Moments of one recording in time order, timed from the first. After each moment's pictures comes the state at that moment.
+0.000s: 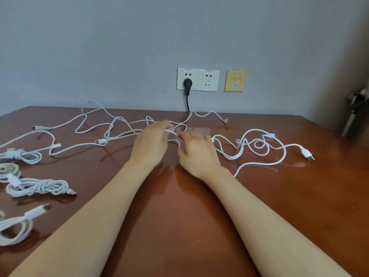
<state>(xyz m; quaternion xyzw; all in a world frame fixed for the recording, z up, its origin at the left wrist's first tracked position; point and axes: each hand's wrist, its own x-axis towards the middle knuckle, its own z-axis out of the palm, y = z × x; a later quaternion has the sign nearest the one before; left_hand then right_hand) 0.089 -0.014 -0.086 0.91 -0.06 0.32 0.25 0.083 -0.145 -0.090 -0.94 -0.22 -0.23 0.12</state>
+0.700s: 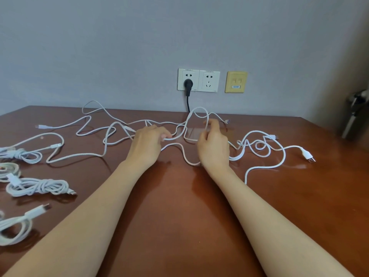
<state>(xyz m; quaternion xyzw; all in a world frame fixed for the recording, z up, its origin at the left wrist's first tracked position) 0.101 0.001 -0.094 0.93 -0.08 0.26 0.26 0.081 -0.157 -0.080 -0.88 -0.04 -0.27 0.39</state>
